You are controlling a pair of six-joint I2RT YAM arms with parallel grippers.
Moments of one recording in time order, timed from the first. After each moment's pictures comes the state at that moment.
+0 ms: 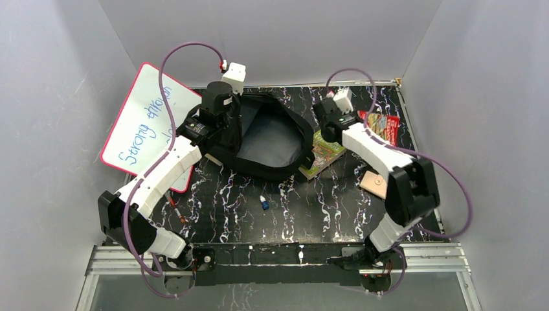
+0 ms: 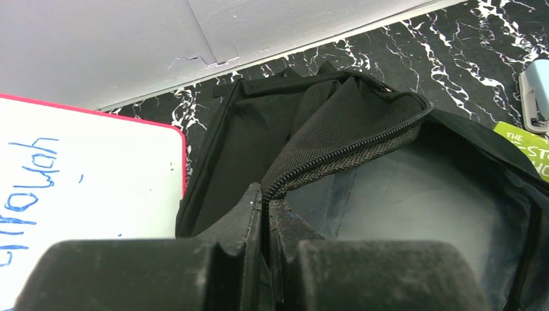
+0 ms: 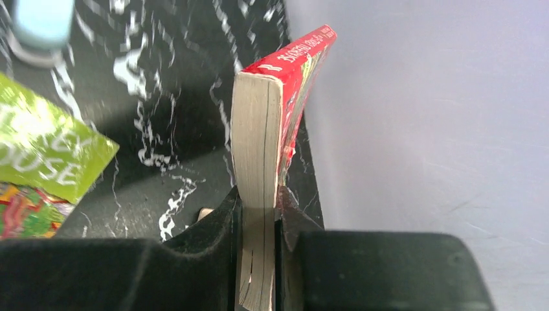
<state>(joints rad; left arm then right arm) -0.55 1.43 1.38 -0.29 -0.39 0.07 0.49 1.69 1.27 -0.68 1.01 0.07</state>
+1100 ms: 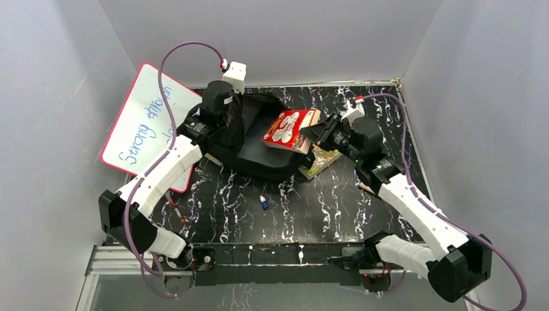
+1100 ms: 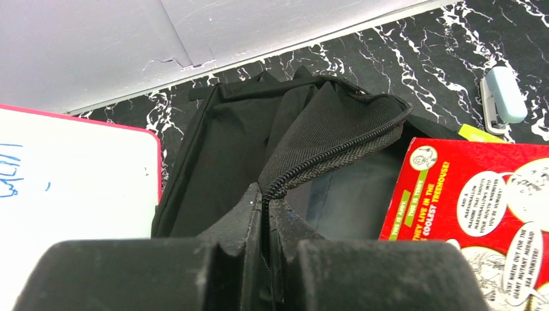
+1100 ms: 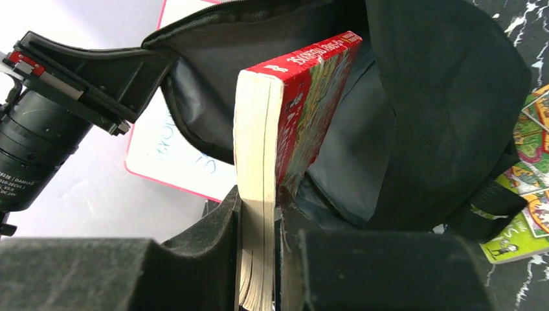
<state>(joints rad) -0.55 1.43 1.38 -0.28 -0.33 0.03 0.53 1.03 0.91 -0.07 -0.17 0.87</state>
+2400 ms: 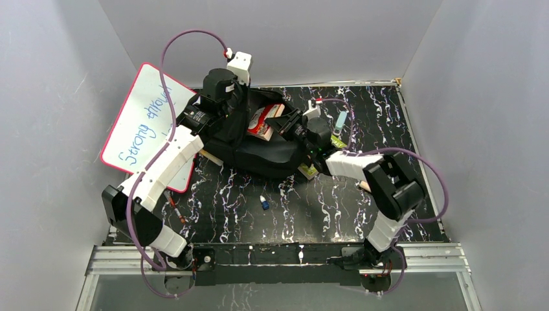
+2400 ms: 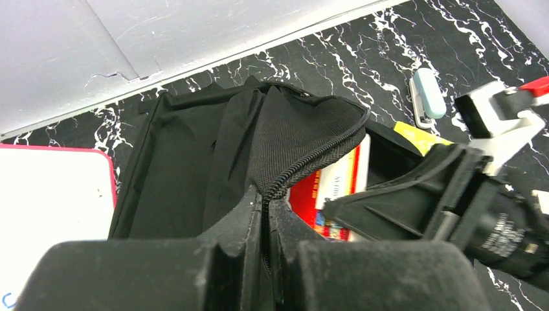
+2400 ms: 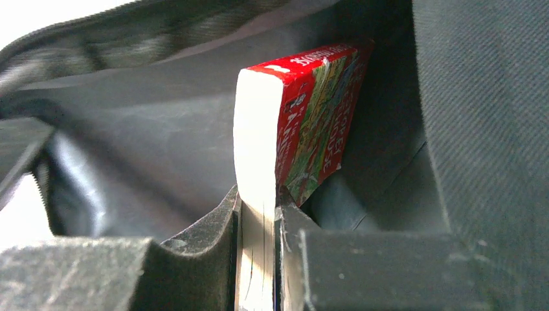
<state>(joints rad) -0.55 1.50 1.57 -0.41 -0.17 -0.03 0.62 1.69 0.90 0.79 -0.13 1.13</state>
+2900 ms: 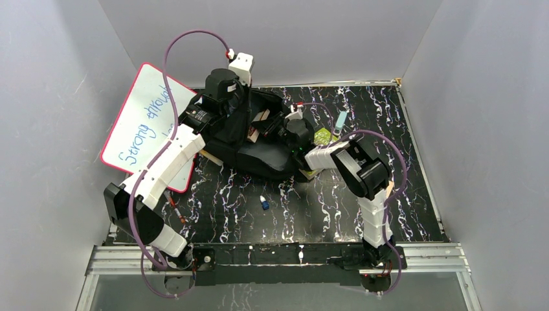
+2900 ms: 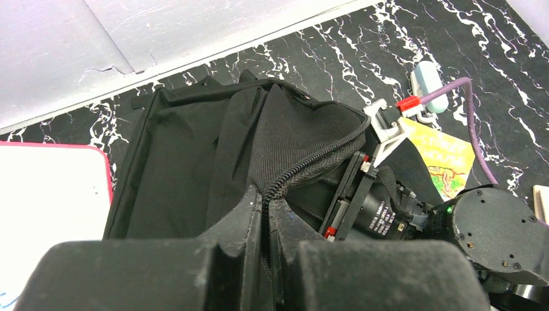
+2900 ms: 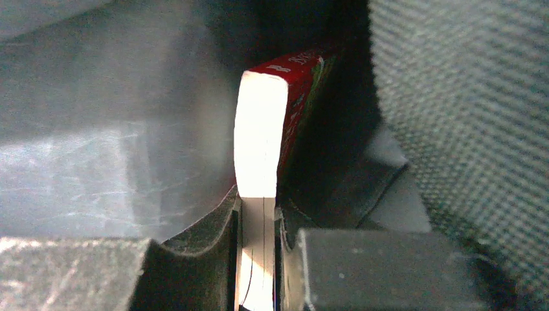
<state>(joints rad) -0.55 1.52 1.57 -0.42 -0.17 -0.03 0.67 2.06 1.11 0.90 -0.08 1.15</state>
